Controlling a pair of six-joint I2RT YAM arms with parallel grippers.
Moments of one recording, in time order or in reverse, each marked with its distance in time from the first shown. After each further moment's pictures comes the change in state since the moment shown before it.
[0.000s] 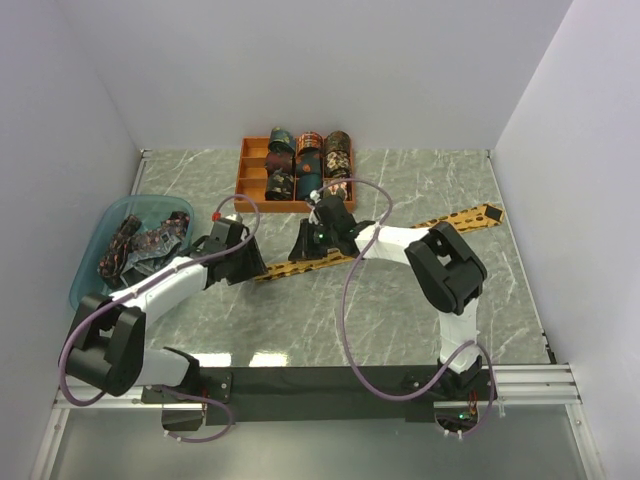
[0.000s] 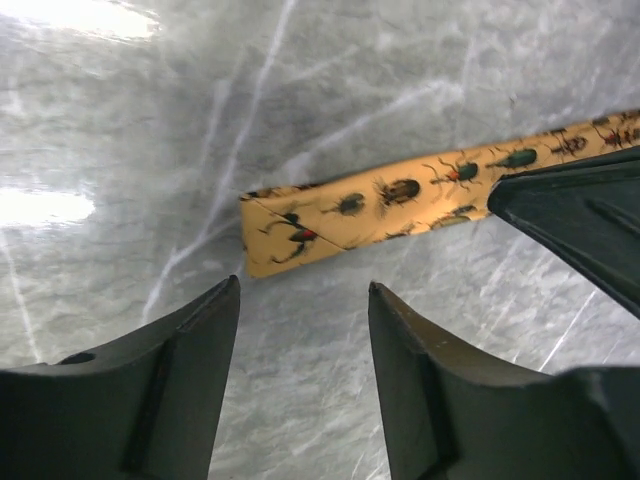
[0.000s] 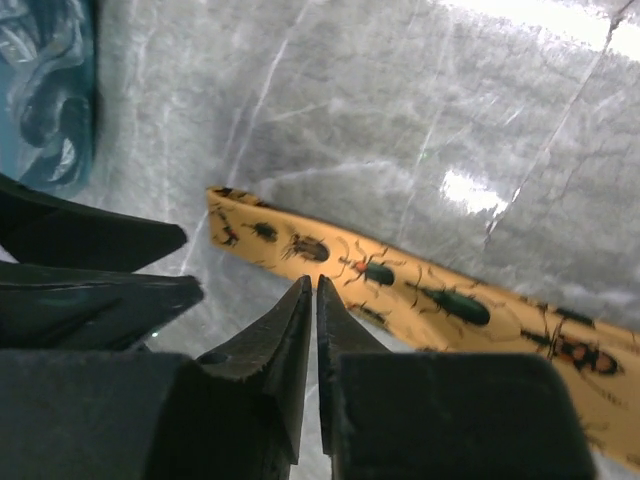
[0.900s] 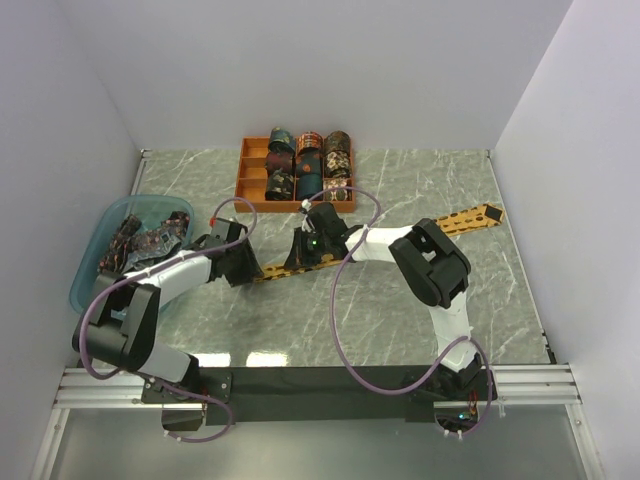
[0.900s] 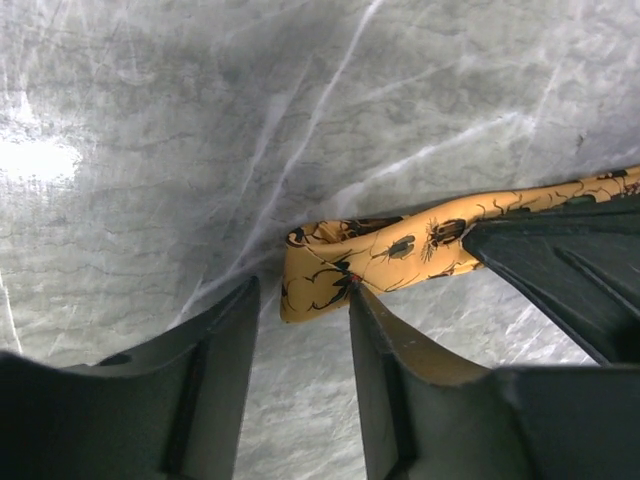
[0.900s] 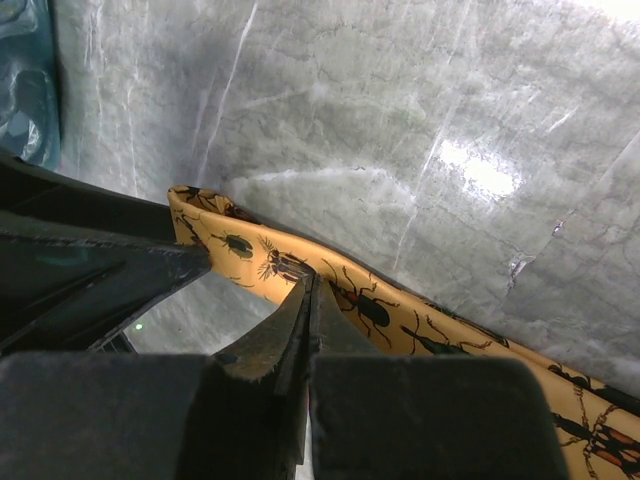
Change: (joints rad) left arm 0.057 0.118 0.000 0.043 0.043 -0.036; right arm 0.024 0.116 0.044 0.019 -0.040 -0.007
